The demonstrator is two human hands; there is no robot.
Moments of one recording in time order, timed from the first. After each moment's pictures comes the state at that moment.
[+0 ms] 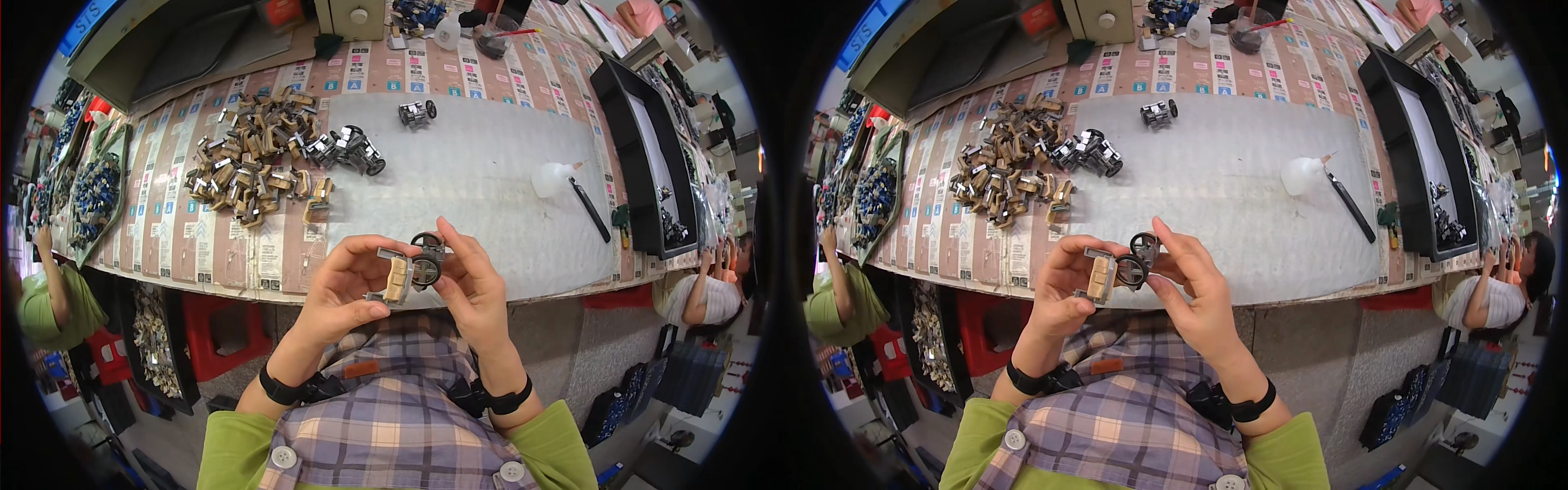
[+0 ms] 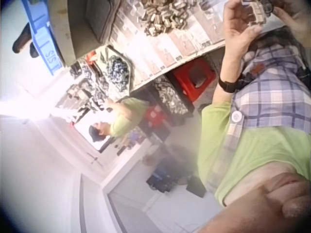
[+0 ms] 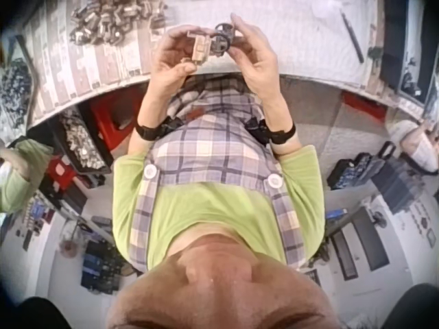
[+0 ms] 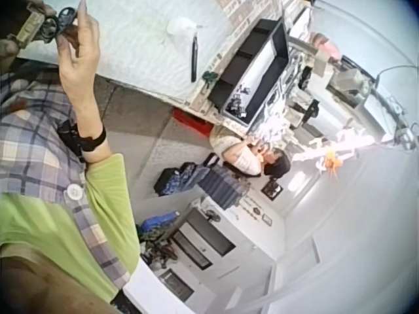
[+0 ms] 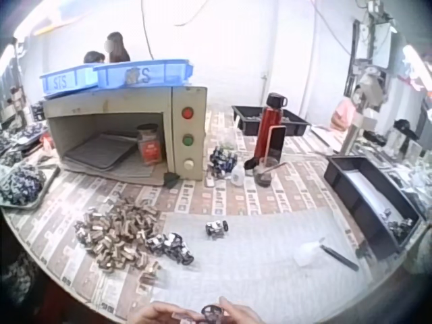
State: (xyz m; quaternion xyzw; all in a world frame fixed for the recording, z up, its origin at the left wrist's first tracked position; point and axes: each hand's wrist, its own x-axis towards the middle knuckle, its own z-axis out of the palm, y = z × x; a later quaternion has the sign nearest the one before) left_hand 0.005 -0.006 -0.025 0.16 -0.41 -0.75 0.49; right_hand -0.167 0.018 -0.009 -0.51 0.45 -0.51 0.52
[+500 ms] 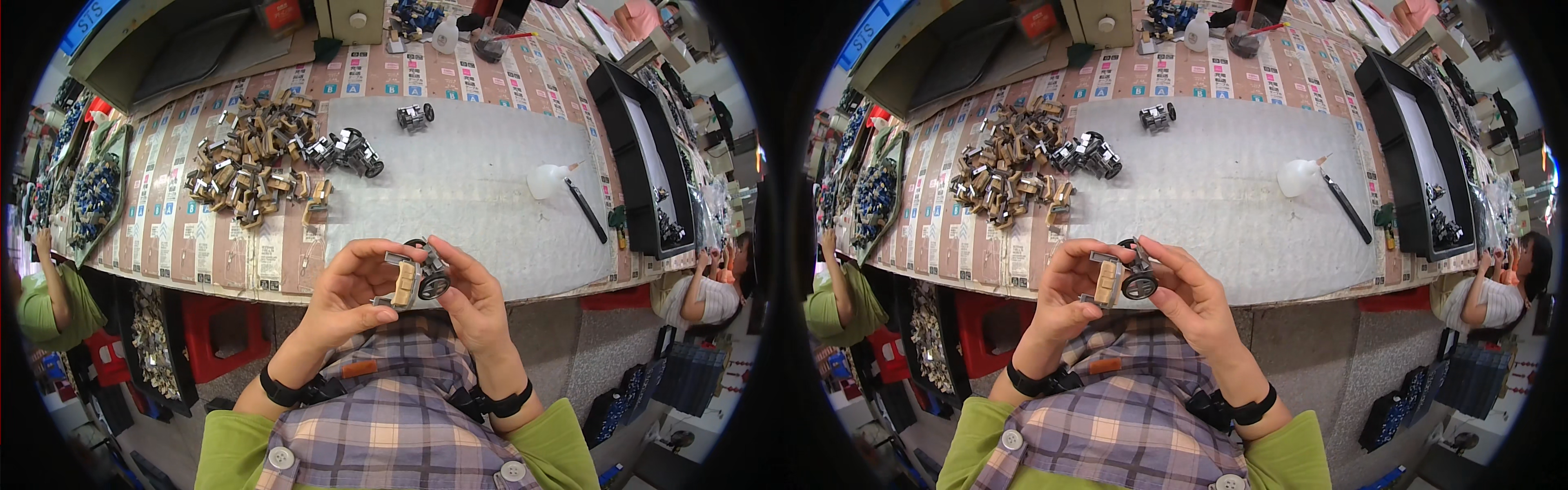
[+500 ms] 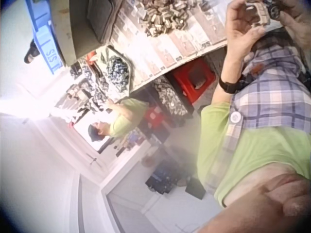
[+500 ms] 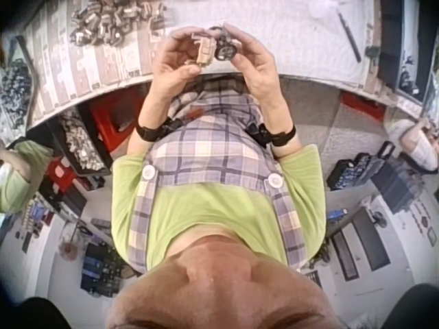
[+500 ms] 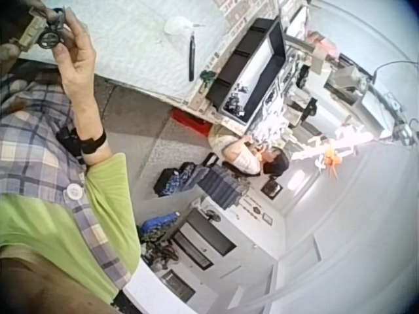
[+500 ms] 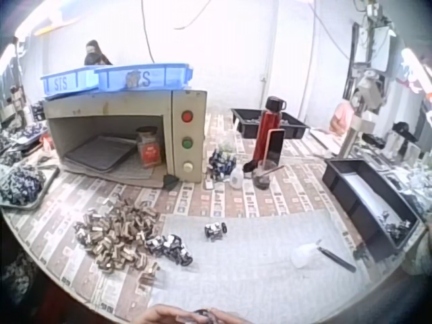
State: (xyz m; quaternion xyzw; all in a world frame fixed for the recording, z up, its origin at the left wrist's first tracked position) left_hand -0.001 -0.003 -0.017 0.15 -0.40 -0.76 0.49; right_hand -0.172 0.025 -0.010 -0.41 0.32 -0.54 0.66
